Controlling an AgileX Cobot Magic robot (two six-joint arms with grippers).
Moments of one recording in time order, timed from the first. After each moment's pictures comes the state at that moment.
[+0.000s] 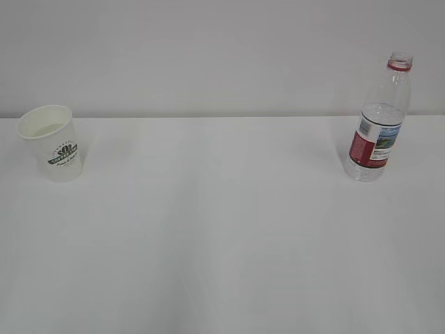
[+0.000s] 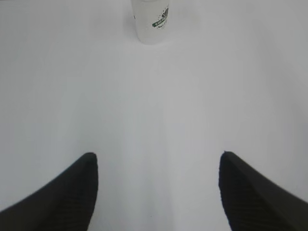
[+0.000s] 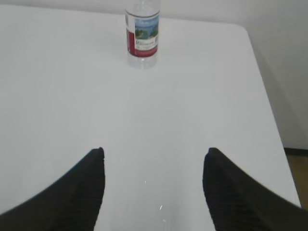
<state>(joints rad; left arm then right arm) -0.01 0.09 -0.56 -0.04 1.15 0.02 0.01 0.11 -0.51 -0.01 1.02 -0.11</state>
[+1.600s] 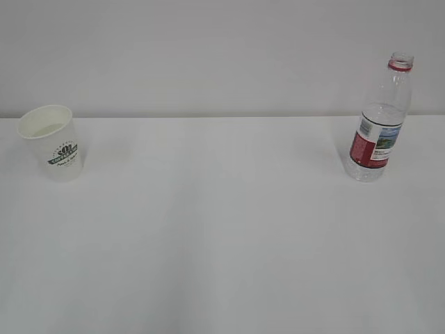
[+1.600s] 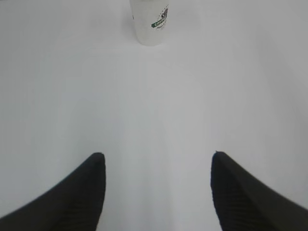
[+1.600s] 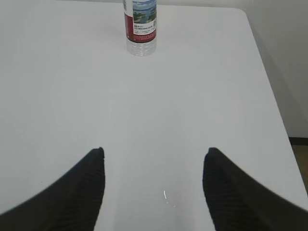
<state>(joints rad) -0.01 0.09 -0.52 -0.04 1.11 0.02 0.01 -0.01 -0.50 -0.01 1.15 -0.07</state>
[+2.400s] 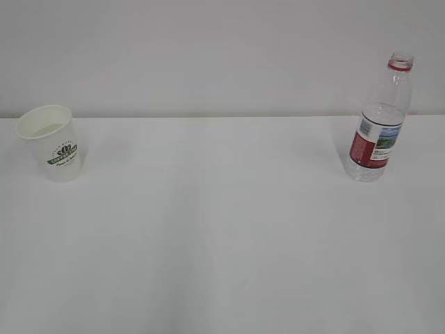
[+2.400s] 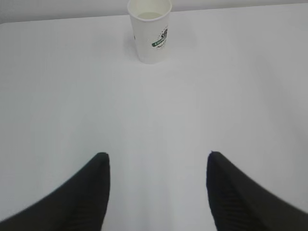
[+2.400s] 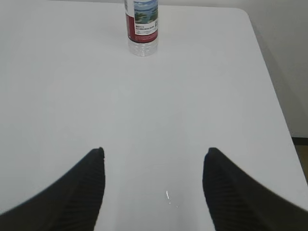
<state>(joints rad) -0.01 0.00 -0.52 -0.04 1.10 0.02 0.01 -0.01 -0.50 0.00 1.15 -0.07</state>
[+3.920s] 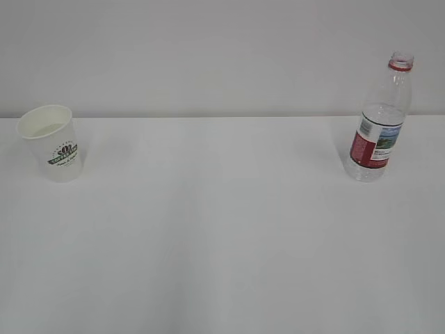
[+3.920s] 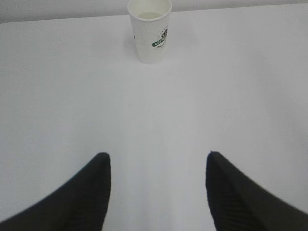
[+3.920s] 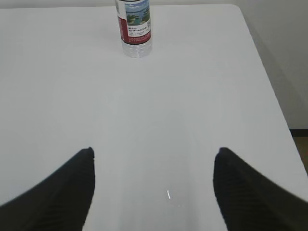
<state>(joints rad) -0.01 0.00 -0.52 -0.05 1.10 0.02 0.01 -0.01 -0.50 -0.03 1.15 0.00</state>
